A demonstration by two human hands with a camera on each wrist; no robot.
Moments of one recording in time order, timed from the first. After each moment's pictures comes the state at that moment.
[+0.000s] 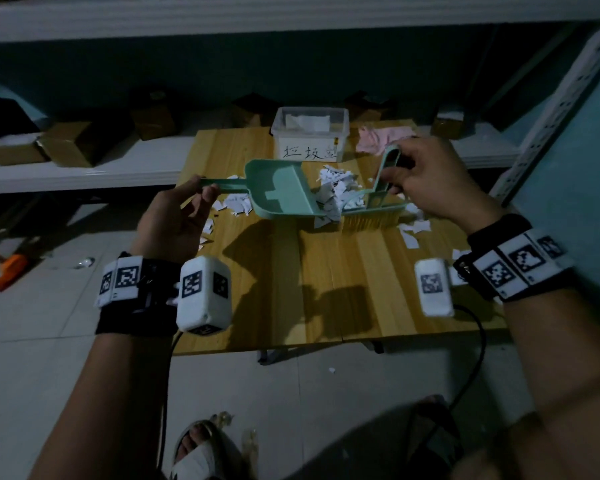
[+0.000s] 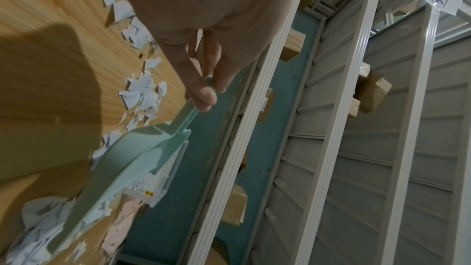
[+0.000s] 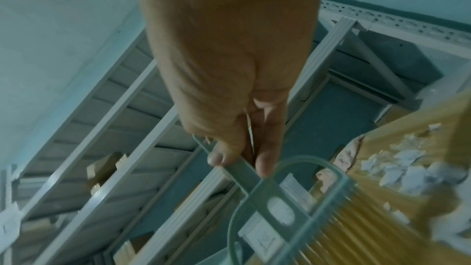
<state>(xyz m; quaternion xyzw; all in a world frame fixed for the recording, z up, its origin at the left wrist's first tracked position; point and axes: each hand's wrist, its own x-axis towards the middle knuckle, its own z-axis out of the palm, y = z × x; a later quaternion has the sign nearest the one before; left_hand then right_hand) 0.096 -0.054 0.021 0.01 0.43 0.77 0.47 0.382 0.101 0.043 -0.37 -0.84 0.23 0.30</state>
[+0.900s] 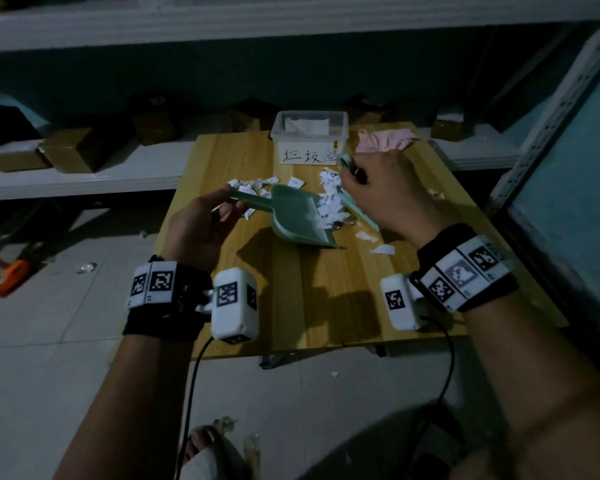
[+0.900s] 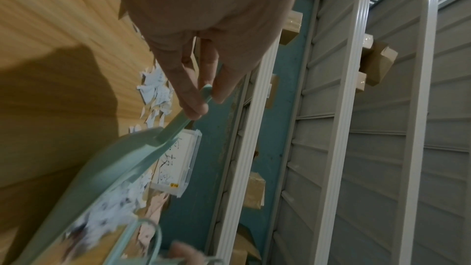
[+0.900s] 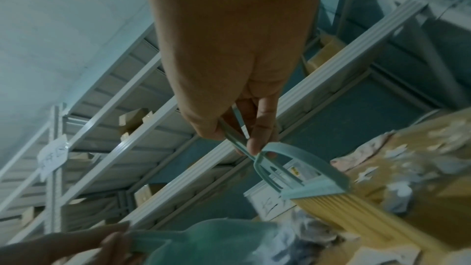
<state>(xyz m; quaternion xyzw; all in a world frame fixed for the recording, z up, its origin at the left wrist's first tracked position) 0.125 -0.042 0.020 0.06 0.51 0.72 0.47 0.338 0.082 0.031 -0.39 -0.87 0.11 0.29</state>
